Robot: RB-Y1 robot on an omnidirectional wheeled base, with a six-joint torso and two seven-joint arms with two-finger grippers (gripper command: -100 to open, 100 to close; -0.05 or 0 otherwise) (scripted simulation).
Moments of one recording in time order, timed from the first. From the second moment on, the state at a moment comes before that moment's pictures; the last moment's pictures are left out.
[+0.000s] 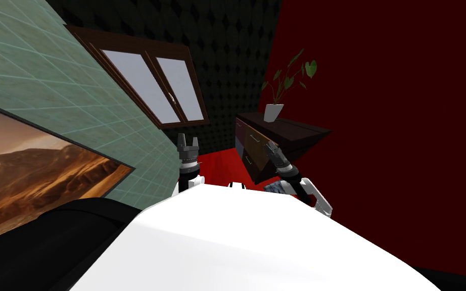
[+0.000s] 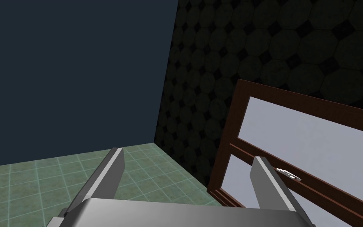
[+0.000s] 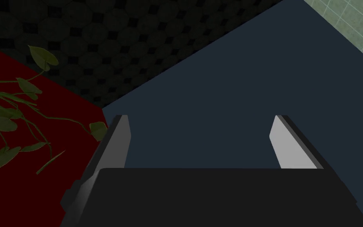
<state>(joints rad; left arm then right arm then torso) 0.50 -0.04 0.05 -2.27 -0.05 -0.64 0.06 0.31 -0.44 0.03 -2.08 0.37 -0.68 0.24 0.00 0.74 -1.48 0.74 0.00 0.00</state>
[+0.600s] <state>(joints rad) 0.50 -0.04 0.05 -2.27 -0.05 -0.64 0.06 0.24 -0.54 0.05 -2.02 0.53 -0.70 0.26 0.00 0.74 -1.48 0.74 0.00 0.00</state>
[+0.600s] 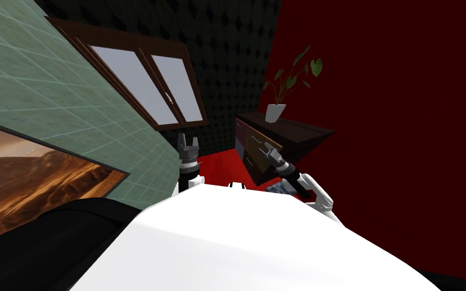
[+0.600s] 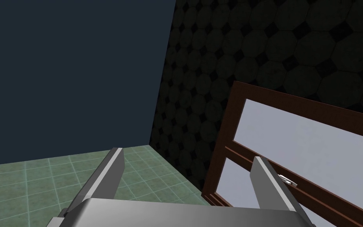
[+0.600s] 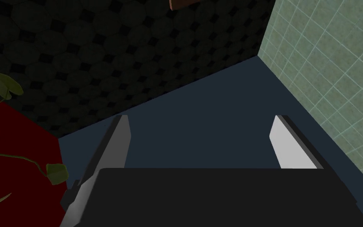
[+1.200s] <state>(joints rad) 0.50 -0.04 0.05 -2.27 -0.05 -0.64 0.06 0.20 -0.64 0.06 -1.96 0.68 -0.73 0.28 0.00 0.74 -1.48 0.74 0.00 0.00</state>
